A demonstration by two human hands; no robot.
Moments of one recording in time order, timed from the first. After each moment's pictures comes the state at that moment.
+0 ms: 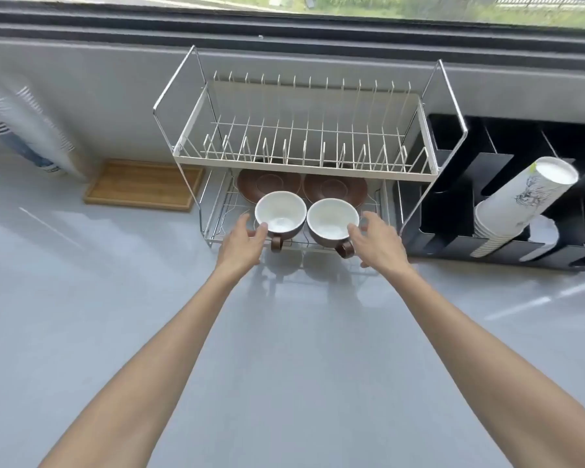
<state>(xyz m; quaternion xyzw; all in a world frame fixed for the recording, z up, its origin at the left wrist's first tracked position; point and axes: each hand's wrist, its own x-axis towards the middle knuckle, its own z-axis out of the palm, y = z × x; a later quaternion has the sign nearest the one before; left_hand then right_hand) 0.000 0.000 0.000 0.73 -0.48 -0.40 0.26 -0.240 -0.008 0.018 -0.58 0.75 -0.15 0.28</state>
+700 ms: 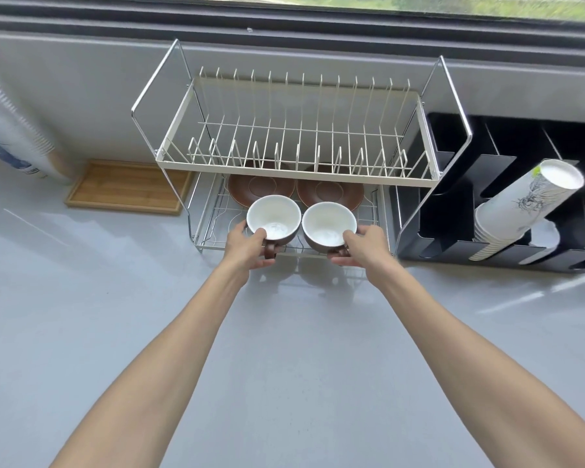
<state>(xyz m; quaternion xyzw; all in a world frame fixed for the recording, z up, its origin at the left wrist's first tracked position) -0.021 -0.026 -0.009 0.69 -0.27 -0.56 0.37 -0.234 -0.030 -0.006 -0.34 0.72 -0.31 0.52</state>
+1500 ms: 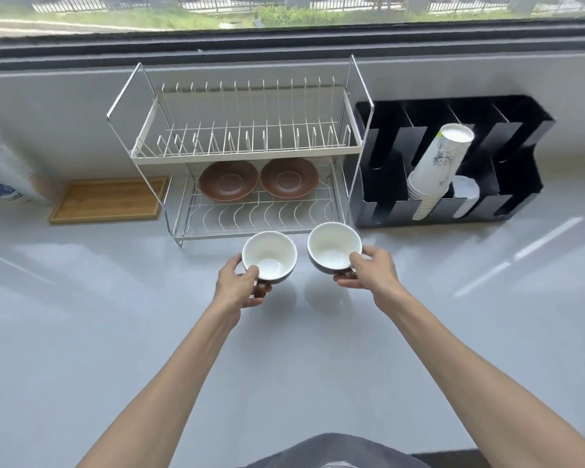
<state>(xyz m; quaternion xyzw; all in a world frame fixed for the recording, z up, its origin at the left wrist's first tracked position) -0.052 0.105 0.009 0.68 -0.33 -0.57 0.33 -0.291 0.108 0.002 -0.30 0.72 -0.38 0.50</state>
